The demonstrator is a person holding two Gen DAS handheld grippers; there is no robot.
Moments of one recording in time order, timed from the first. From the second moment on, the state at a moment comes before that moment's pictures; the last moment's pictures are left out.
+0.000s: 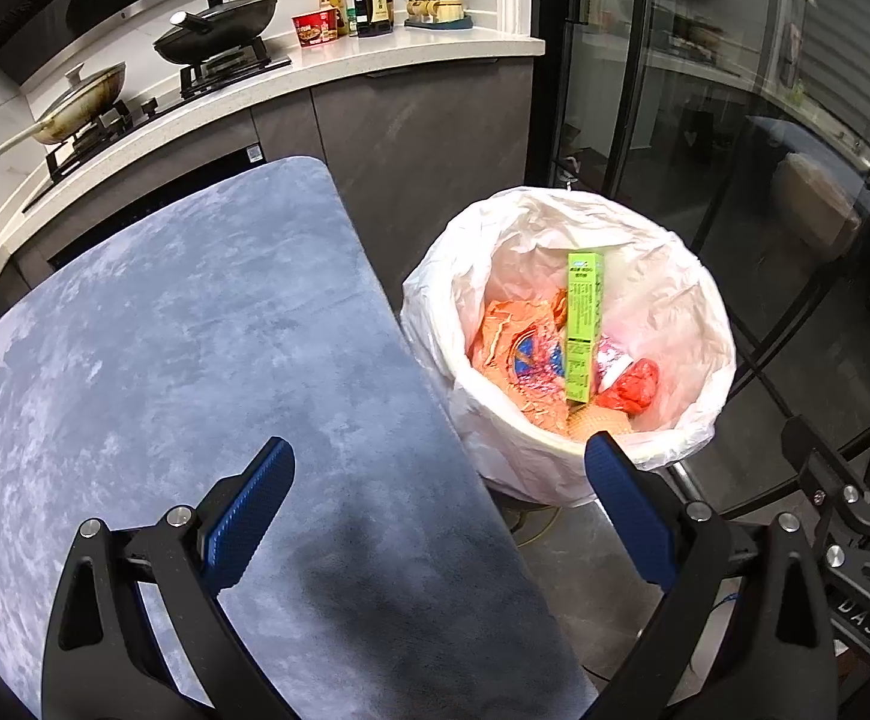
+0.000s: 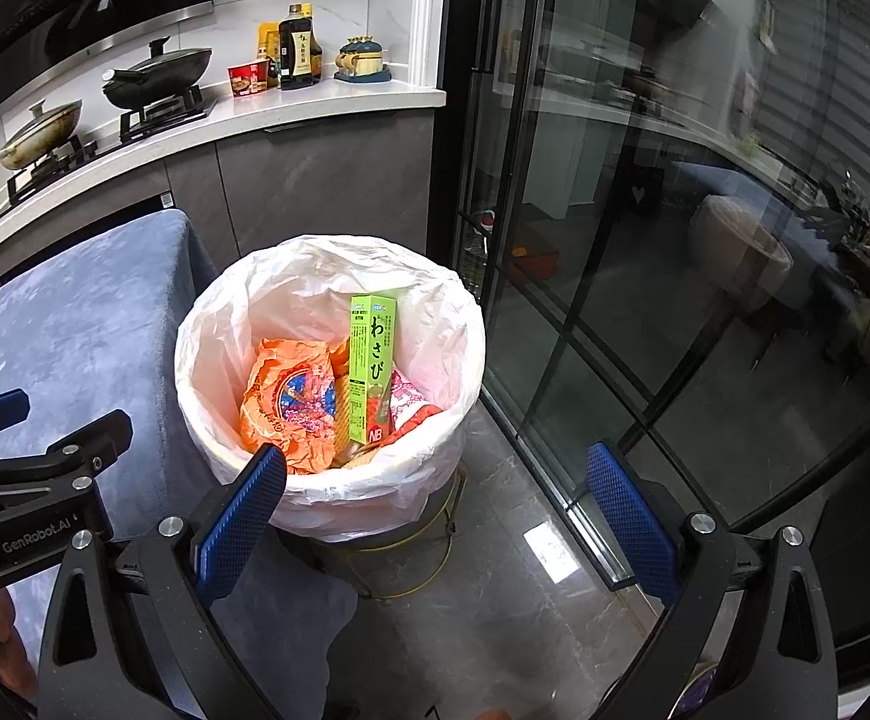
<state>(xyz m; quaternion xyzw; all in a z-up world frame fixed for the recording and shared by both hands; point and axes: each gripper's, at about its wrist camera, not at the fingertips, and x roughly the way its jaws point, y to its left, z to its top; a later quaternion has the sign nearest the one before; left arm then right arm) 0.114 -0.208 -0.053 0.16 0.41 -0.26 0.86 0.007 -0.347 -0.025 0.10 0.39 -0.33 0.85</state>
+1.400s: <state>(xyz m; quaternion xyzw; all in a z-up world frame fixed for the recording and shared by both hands) 0.105 -0.209 -0.063 0.17 0.43 -0.27 0.85 0.005 -0.351 -0.031 0.11 0.39 -0.33 0.85</state>
